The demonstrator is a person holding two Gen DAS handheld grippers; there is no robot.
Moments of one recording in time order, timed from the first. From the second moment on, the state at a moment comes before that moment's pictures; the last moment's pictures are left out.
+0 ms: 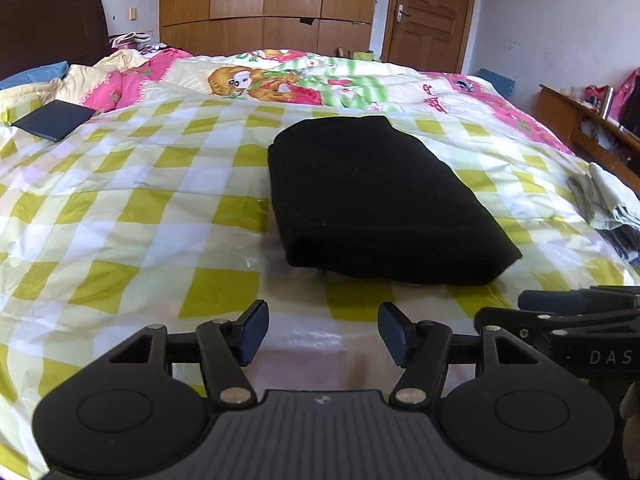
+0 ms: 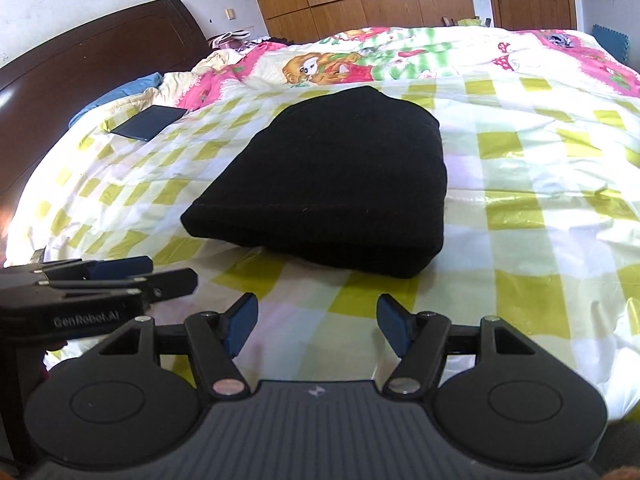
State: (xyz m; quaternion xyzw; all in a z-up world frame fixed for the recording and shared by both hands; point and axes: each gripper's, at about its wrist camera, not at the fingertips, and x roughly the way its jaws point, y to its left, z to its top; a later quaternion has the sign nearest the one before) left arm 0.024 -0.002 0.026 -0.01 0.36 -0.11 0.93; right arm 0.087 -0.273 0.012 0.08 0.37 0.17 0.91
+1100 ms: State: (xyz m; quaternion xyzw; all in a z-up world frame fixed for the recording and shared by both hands) left arm 0.007 -0.010 0.030 0.01 0.33 -0.05 0.94; right arm 0.075 -0.272 0.012 0.09 0.37 0.17 0.91
